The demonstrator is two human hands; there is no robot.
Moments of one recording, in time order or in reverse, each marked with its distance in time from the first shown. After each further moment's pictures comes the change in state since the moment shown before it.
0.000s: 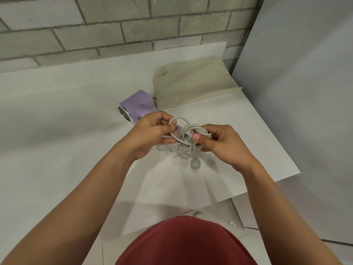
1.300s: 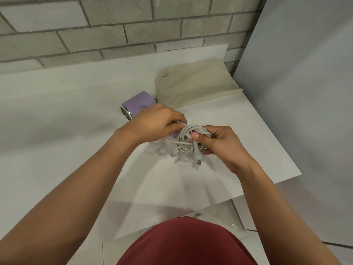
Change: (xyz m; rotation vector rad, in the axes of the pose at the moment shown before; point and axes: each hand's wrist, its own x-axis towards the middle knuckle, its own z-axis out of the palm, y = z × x) left_hand 0.015 0.033 -0.009 1.317 -0.142 0.475; right_hand -0.001 -0.012 0.012 0.226 0.028 0.133
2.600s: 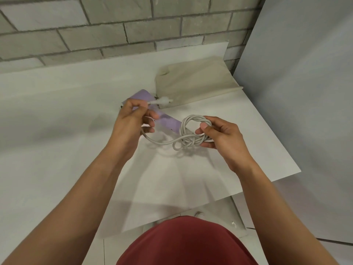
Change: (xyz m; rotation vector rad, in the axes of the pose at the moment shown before) left_hand -0.043 -0.003 0.019 -1.332 0.620 -0.495; right_hand -0.006 0.002 0.000 0.101 0.160 -0.066
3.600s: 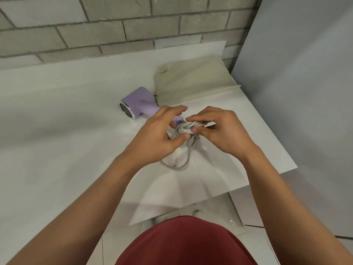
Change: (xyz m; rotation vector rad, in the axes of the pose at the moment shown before) left_hand -0.026 -0.017 0.023 0.786 -0.352 0.507; right_hand 0.006 -0.024 -0.004 -0.667 -0.138 -0.430
